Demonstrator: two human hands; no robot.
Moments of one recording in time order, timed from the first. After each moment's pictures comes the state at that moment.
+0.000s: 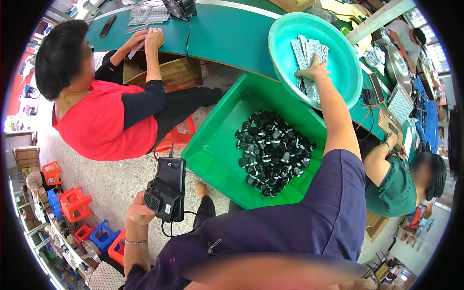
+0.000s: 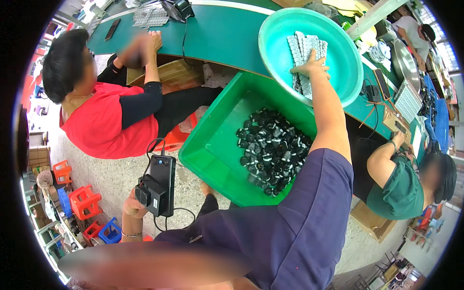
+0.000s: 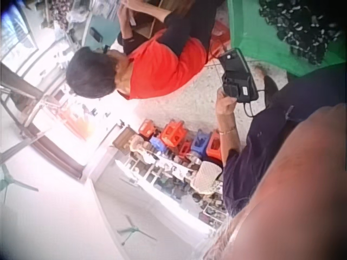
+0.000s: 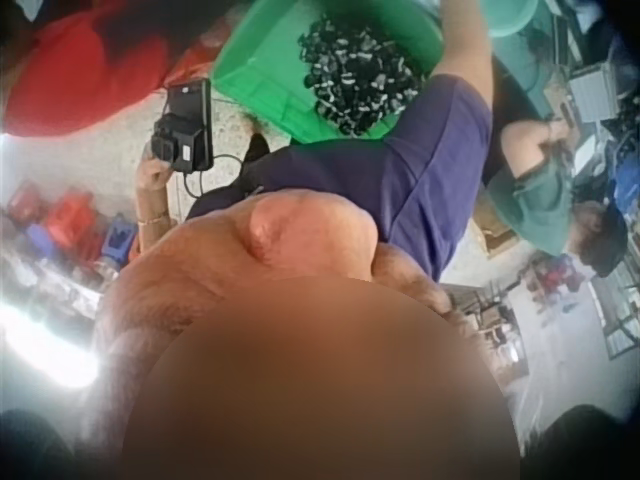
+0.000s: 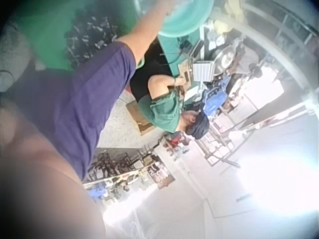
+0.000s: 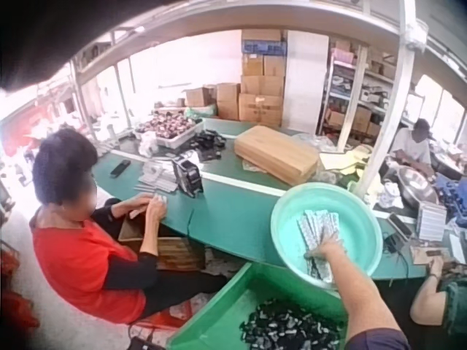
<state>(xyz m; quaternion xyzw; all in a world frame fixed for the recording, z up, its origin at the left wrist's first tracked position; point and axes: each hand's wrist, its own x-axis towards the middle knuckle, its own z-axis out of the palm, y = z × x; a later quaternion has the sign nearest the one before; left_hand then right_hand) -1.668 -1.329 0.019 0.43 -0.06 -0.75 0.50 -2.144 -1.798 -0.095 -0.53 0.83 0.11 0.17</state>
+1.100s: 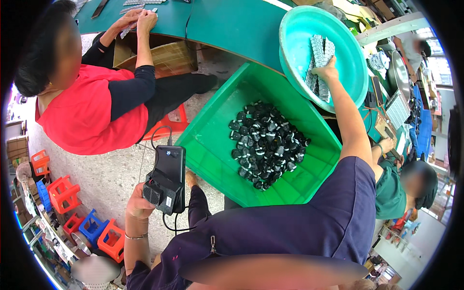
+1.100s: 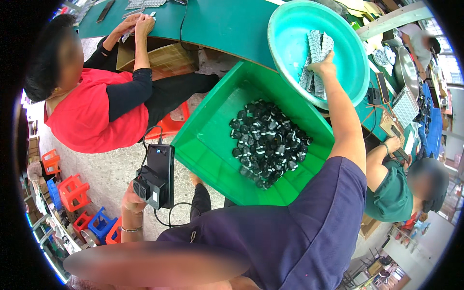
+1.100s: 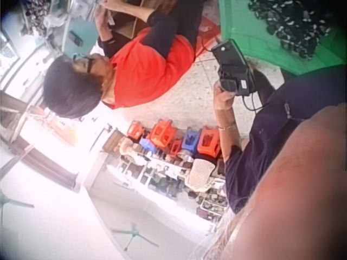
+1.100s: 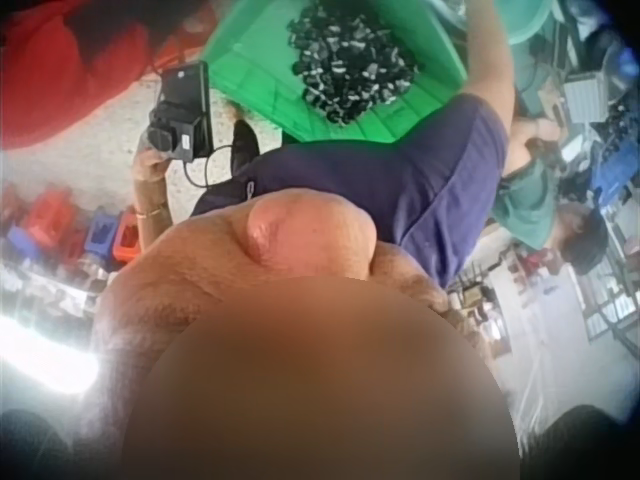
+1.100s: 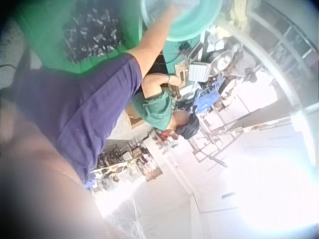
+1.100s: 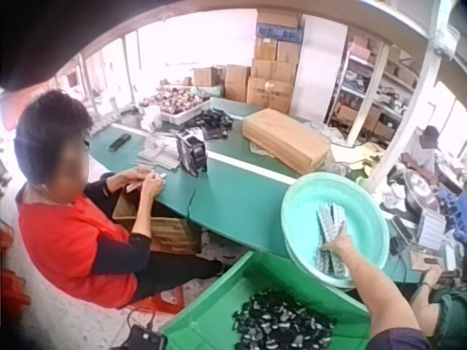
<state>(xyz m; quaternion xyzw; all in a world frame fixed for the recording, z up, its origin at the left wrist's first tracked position) -1.666 -1.331 -0.016 0.46 -0.05 -0.73 0.51 -2.166 -1.788 -0.101 -0.54 0.82 0.02 0.17</state>
